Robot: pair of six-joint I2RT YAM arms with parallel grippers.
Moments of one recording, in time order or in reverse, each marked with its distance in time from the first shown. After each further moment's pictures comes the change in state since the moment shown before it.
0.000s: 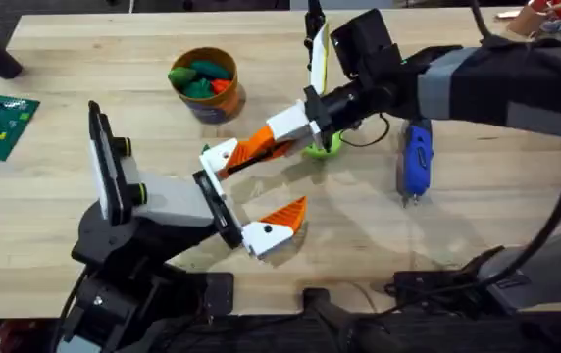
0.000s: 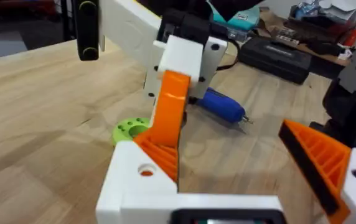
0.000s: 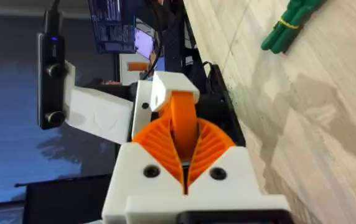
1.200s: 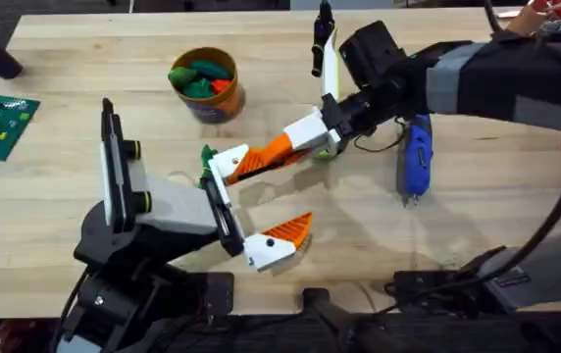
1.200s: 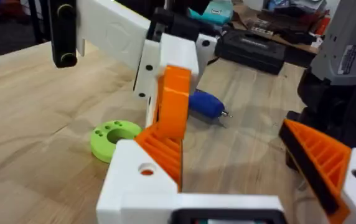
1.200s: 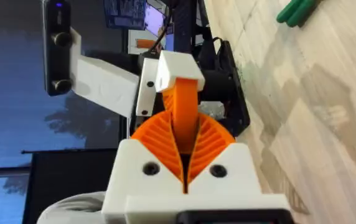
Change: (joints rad) left arm -0.014 0.000 0.000 -0.001 0.078 0.025; right arm -0.049 -0.004 0.004 -0.253 -0.101 -0.294
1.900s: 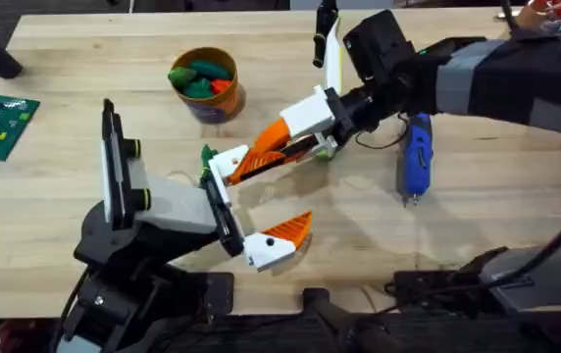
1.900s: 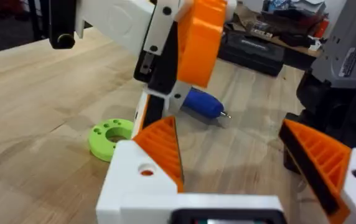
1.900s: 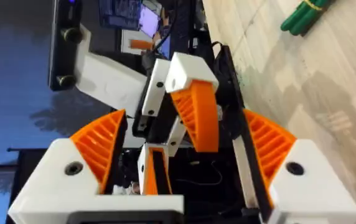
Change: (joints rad) left arm 0.000 0.000 0.000 0.000 -0.001 -0.019; right arm 0.001 -0.043 0.000 0.036 0.023 0.034
